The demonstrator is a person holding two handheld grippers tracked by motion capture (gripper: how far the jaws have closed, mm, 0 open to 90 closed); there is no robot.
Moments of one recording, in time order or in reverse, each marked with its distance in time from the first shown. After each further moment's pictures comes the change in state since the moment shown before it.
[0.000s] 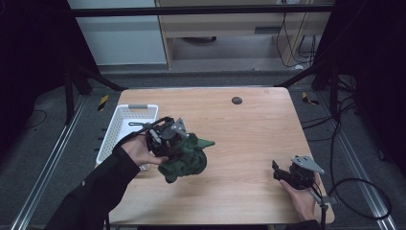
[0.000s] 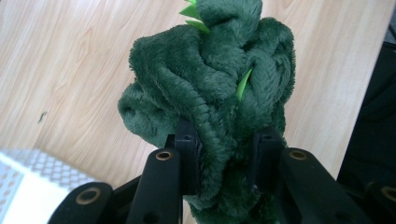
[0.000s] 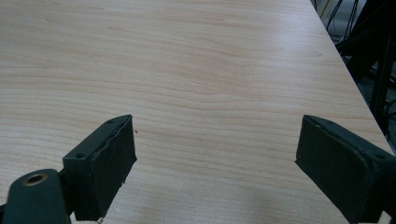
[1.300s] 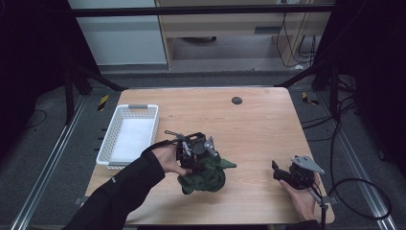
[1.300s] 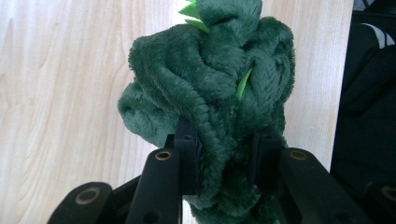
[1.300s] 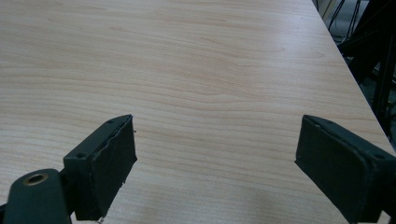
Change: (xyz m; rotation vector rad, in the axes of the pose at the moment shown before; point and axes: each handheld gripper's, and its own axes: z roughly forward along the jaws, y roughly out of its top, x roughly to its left) left arm -0.028 0.034 0.061 0.078 -0.122 0.174; right arm 0.000 0.000 0.000 -0.002 0.006 -0.002
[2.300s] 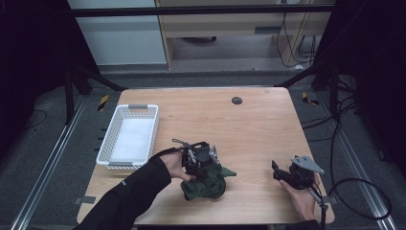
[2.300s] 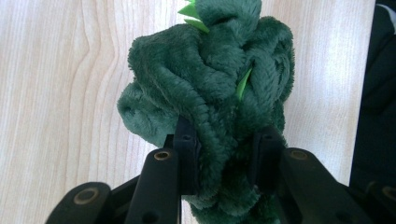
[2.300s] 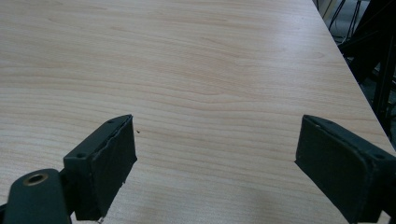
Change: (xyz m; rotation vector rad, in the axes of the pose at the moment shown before) left arm 0.002 -0.007 0.048 0.048 -0.044 0.004; right arm 0.000 0.000 0.000 0.000 0.001 -0.003
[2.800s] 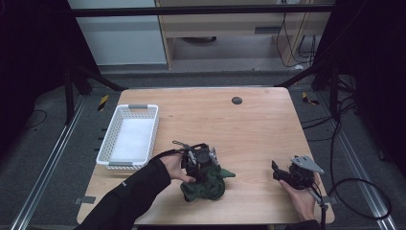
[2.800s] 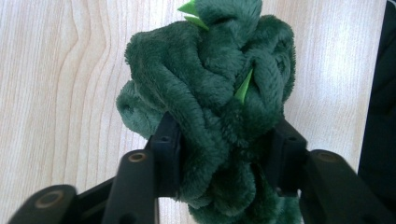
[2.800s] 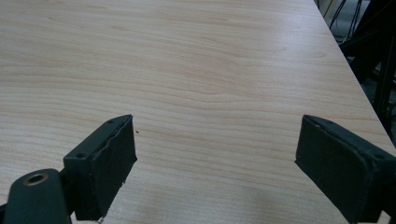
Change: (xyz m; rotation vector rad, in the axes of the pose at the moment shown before) left arm 0.002 -0.004 0.007 -0.001 -0.017 -0.018; right arm 0.000 0.000 0.000 0.005 0.001 0.000
